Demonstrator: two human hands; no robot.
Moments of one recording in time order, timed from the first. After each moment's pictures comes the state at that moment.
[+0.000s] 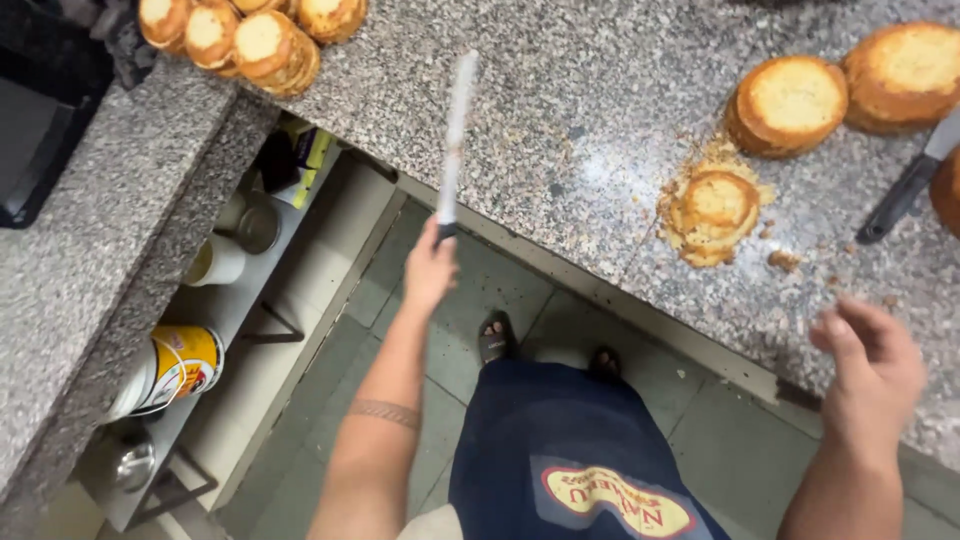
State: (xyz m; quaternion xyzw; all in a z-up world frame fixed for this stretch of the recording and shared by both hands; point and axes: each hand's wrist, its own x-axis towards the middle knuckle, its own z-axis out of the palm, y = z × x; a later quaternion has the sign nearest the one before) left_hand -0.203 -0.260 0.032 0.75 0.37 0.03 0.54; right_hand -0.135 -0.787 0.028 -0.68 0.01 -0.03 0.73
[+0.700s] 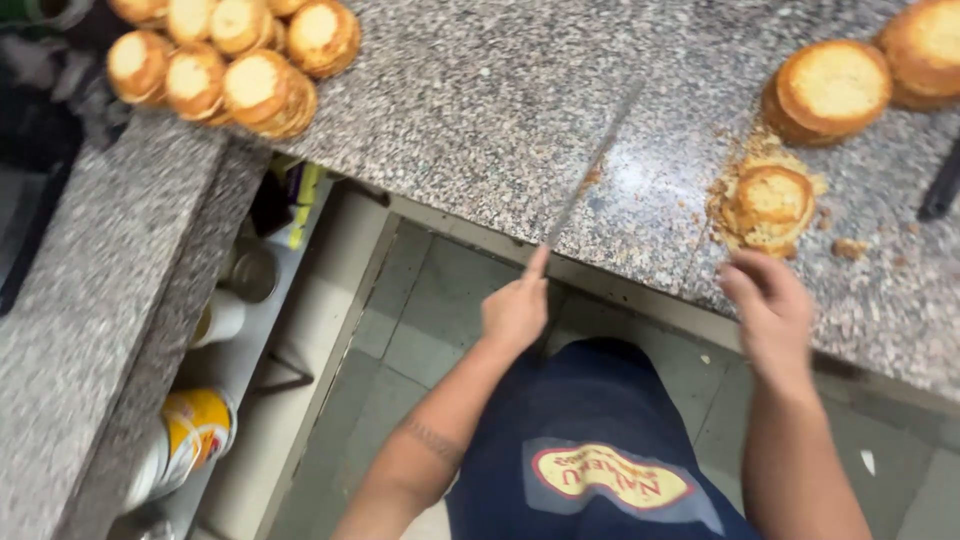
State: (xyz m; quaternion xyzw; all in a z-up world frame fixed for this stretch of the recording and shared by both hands) left_hand -0.192 -0.274 0.029 0.96 0.11 -0.07 0.23; right_hand -0.129 -0.591 0.058 -0.76 0.03 0.03 0.65
